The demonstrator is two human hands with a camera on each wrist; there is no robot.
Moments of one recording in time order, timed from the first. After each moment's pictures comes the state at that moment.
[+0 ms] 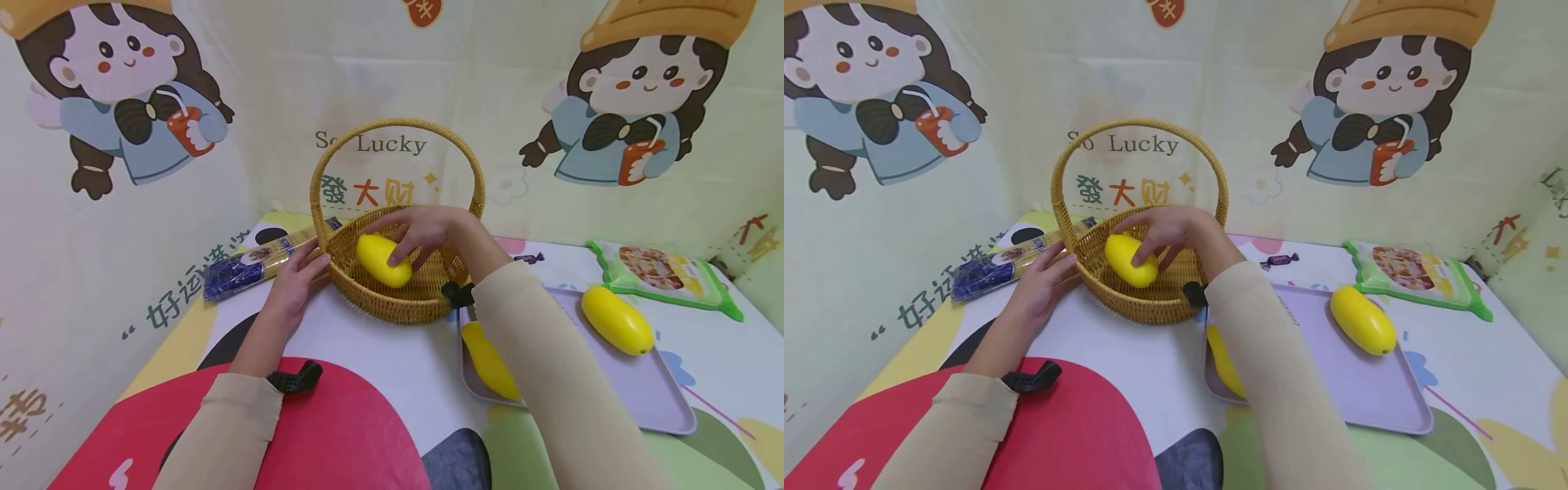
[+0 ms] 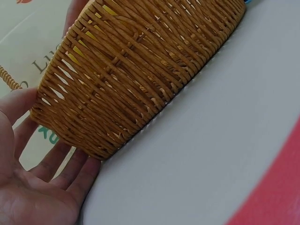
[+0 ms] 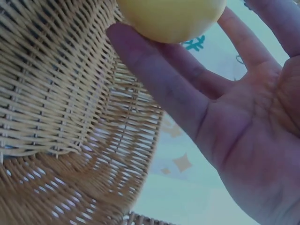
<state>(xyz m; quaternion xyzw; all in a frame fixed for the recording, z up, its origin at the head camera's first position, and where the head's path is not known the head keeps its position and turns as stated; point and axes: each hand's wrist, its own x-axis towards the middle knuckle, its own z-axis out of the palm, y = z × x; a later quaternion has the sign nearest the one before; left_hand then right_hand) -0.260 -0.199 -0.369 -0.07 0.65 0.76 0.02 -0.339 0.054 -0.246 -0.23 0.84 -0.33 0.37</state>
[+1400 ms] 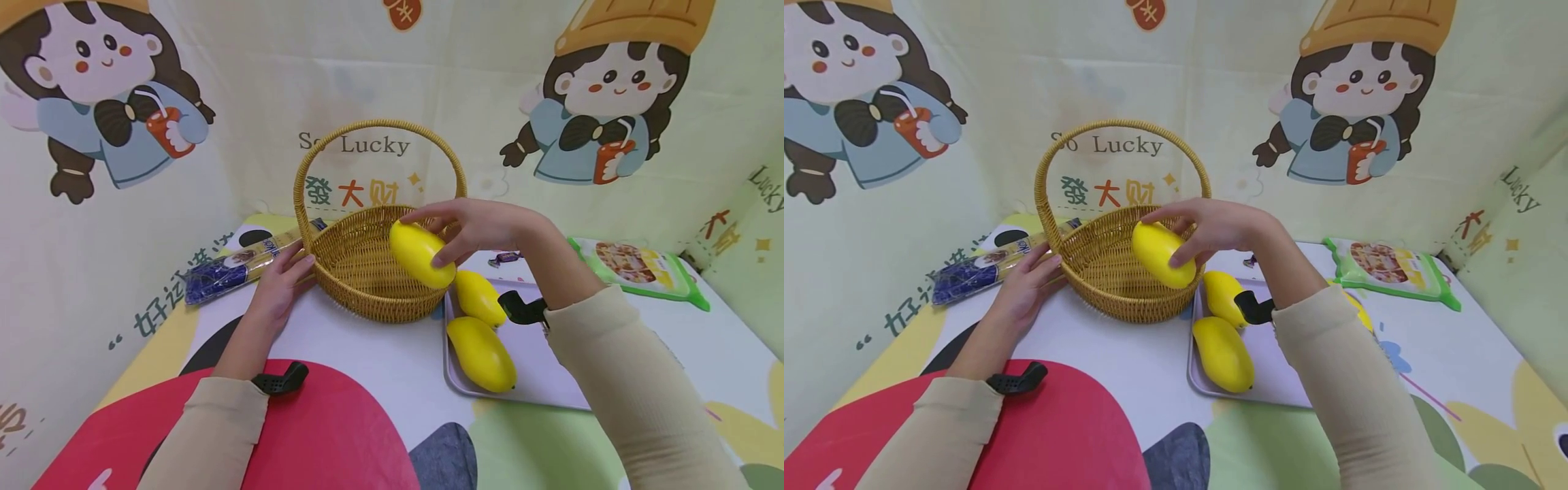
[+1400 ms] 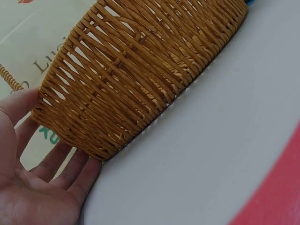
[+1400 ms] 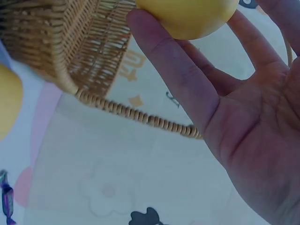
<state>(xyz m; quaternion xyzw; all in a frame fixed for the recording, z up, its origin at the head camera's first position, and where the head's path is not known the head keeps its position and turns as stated) -0.257 -0.199 -0.367 -0.06 0.65 0.76 0.03 -0.282 0.137 -0.204 -0.27 0.87 -0.31 0.28</state>
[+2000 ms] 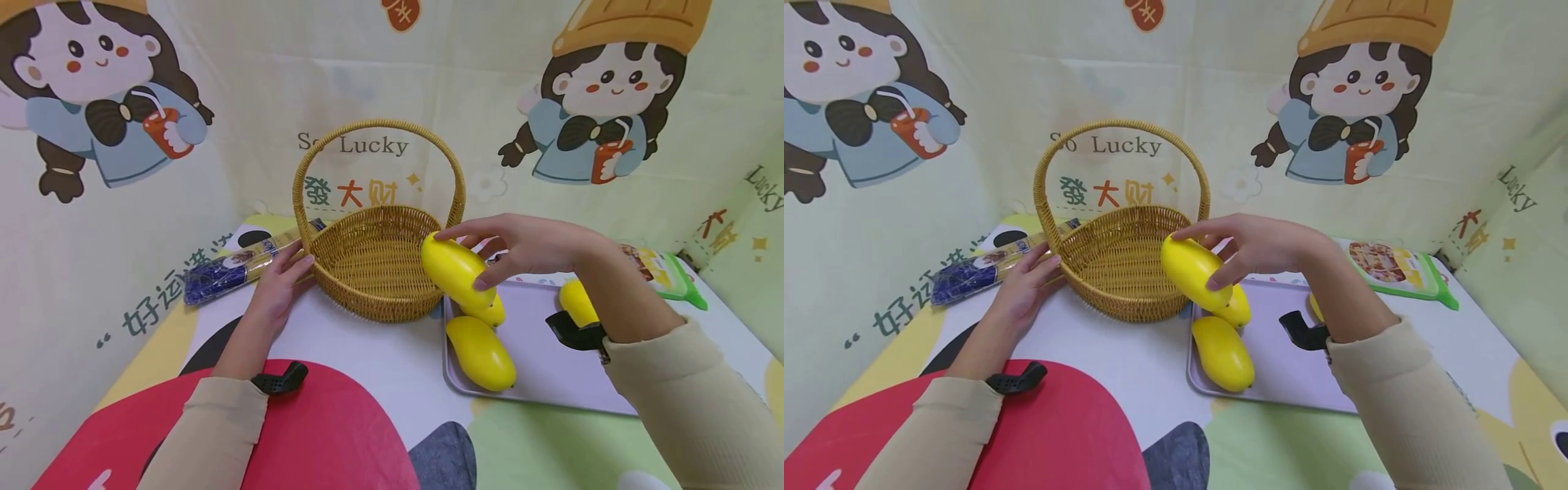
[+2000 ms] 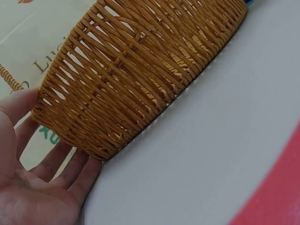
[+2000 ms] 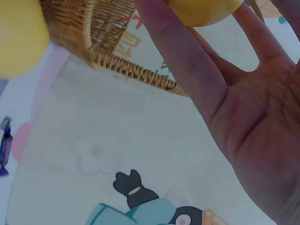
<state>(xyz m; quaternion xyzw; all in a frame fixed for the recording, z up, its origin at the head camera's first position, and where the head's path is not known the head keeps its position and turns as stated) -0.259 -0.201 -0.369 -0.06 0.65 0.76 0.03 -0.242 0.184 -0.196 -0.29 0.89 -0.26 0.25</state>
